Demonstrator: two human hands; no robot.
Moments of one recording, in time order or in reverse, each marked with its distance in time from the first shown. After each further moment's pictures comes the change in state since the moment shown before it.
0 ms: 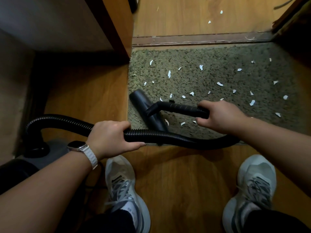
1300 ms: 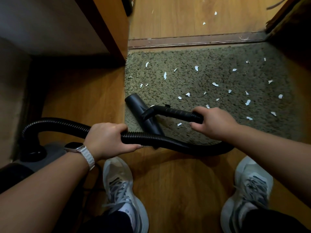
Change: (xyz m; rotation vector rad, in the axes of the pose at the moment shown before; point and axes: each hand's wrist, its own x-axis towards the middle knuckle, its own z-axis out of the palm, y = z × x) left_hand 0.006 0.001 0.001 0.077 -0.037 0.037; right_hand -0.011 -0.003 0.010 0.089 -0.050 0.062
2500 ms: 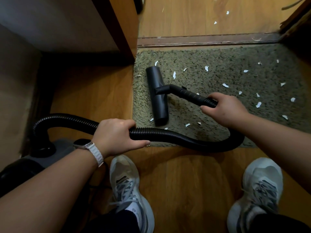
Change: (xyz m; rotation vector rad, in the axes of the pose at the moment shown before) left_hand 0.001 -0.007 -0.006 -0.021 -0.034 -0.057; right_hand 0.028 -0.006 -0.019 0.199 0.114 0.177
